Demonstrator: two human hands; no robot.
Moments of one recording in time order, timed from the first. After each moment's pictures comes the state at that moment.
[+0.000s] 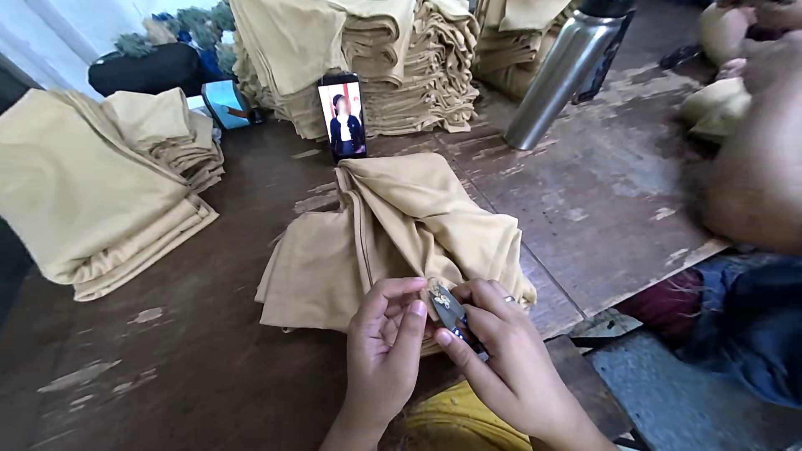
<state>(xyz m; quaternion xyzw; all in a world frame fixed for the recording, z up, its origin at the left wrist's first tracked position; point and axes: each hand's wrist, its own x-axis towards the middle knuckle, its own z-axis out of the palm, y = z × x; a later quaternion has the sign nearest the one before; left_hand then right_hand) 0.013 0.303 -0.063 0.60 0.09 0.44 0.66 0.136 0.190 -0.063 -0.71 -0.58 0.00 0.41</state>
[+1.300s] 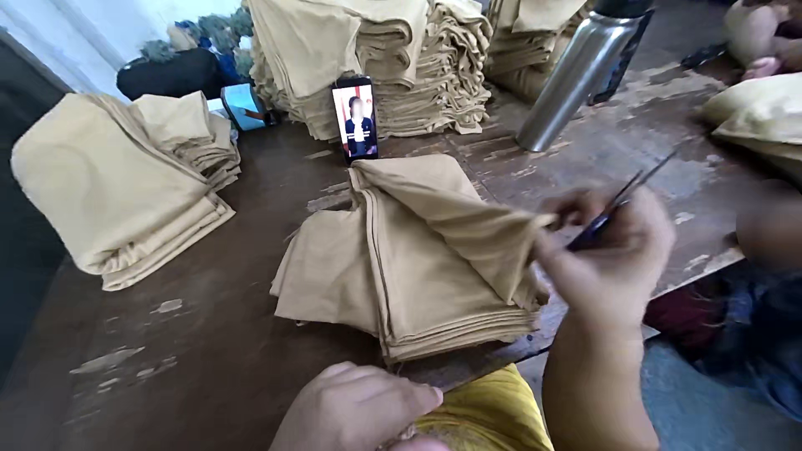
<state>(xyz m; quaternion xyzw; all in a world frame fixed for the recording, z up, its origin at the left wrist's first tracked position) -0.075 0.306 -0.012 0.92 0.07 0.24 0.30 0.221 0.212 -0.030 -0.62 -0.52 -0.14 0.57</state>
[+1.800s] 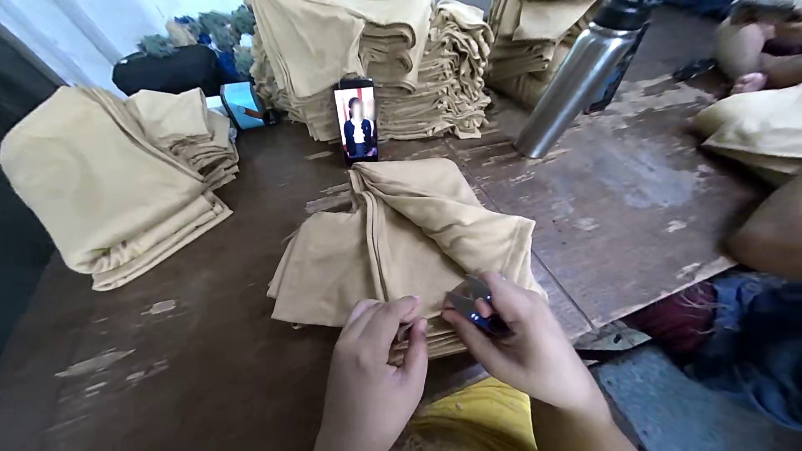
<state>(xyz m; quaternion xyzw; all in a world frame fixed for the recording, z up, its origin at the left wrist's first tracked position) -0.014 0.305 -0.049 0.84 0.23 0.42 0.27 0.159 0.208 -0.051 -0.61 -0.64 0.01 0.47</state>
